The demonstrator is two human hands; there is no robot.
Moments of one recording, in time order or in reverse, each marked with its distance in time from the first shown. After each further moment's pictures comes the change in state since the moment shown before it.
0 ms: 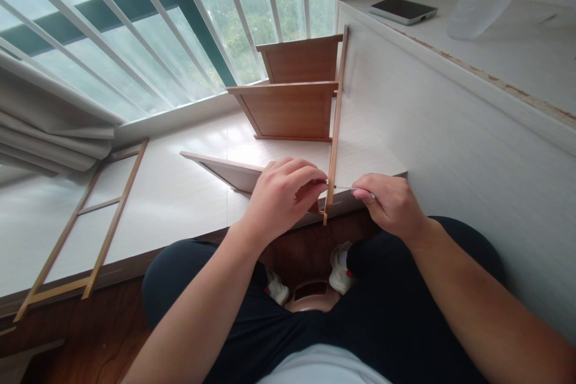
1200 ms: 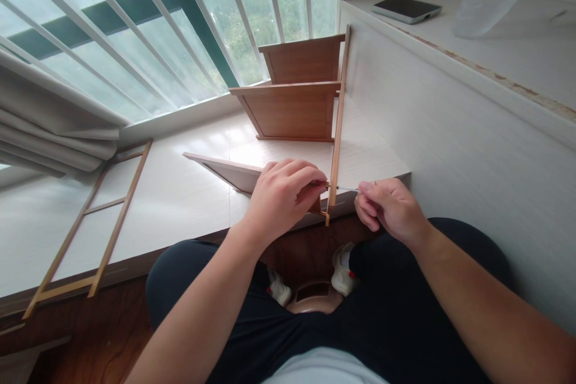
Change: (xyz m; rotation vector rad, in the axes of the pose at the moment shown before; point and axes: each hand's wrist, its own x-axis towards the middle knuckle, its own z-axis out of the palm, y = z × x) left_hand -0.002 -0.001 -0.003 0.079 -0.047 -0.026; right_hand 0.001 -0.018 0.008 1.030 -0.123 0.809
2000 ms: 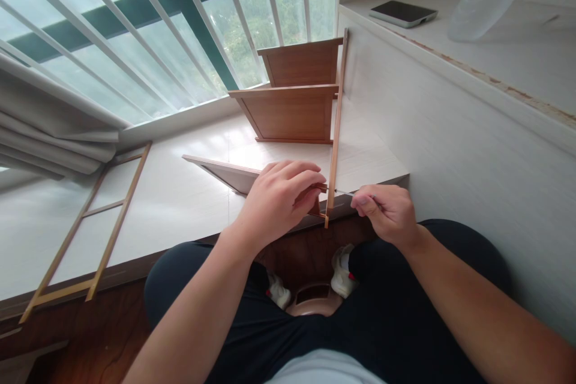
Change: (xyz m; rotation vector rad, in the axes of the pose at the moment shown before) left_hand 0.000 0.001 -0.011 0.046 -0.071 0.061; right_hand 0.002 0.009 -0.005 -0.729 0.189 -0.754
